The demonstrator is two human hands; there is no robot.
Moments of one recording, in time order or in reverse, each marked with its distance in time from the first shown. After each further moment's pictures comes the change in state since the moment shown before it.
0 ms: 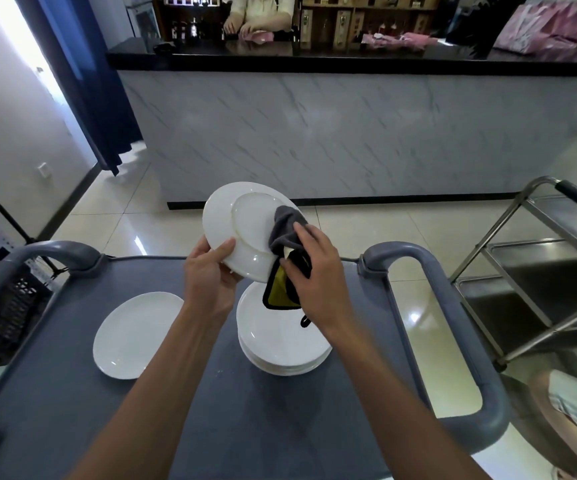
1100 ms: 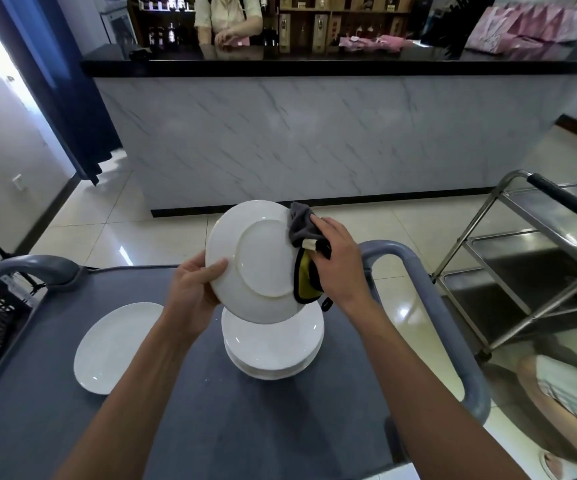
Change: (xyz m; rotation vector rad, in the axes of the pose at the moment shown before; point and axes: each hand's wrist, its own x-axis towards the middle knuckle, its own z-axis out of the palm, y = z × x) left_hand -0.001 -0.005 -0.019 0.227 -0.240 -0.103; right_hand 0.028 0.035 -0.042 -0.035 0.037 0.097
